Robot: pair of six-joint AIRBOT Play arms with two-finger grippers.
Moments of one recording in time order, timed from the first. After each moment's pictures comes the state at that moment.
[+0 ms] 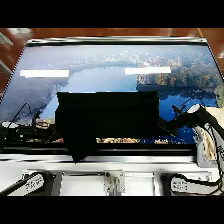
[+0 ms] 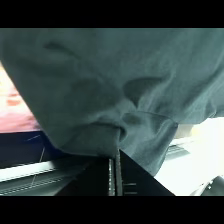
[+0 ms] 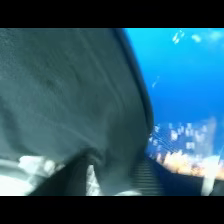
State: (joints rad) left arm 0.40 -1.16 0.50 0.76 -1.21 -1.14; right arm -0.23 -1.47 0.81 -1.07 1.18 1.42
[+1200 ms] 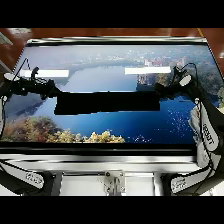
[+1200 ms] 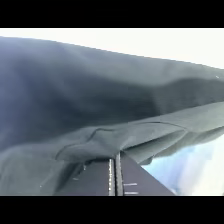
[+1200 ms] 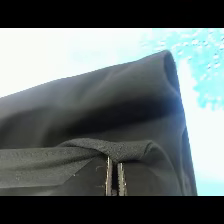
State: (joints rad) left arm 0.26 -1.79 1.50 0.76 -1.23 -1.31; right arm -0.09 -1.72 1.37 -1.09 0.86 1.52
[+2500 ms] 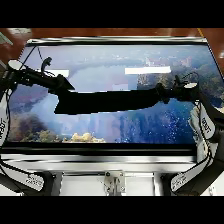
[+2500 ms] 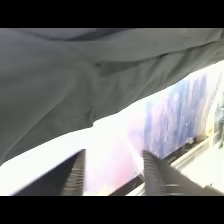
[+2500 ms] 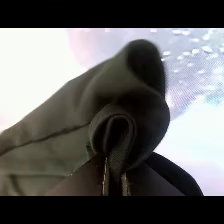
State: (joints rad) left arm 0.07 -1.74 1.63 0.75 -1.39 -1.35; right arm -0.21 -1.86 1.40 -0.61 0.95 1.34
